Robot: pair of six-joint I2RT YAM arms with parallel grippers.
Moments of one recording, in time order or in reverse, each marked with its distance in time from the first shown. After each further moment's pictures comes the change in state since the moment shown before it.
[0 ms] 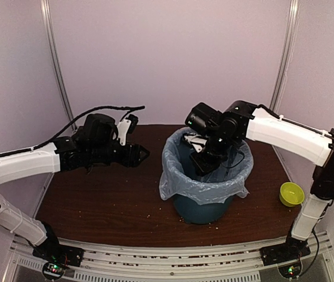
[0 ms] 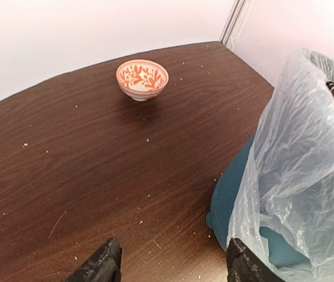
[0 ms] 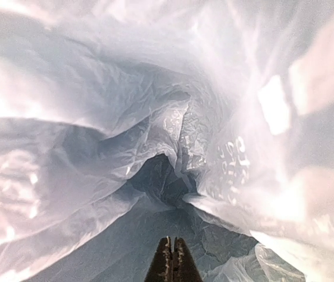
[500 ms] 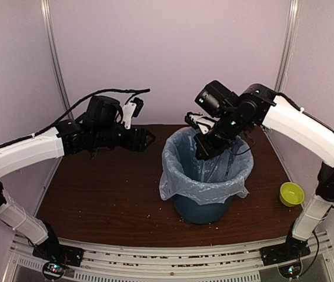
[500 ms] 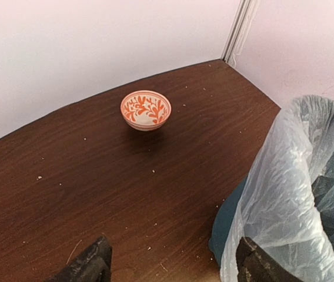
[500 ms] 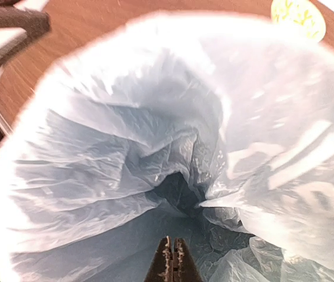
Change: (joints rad) left arm 0.000 0.085 0.222 -0.105 -0.031 0.055; right arm -0.009 -0.056 0.146 -0.048 -0.006 0.024
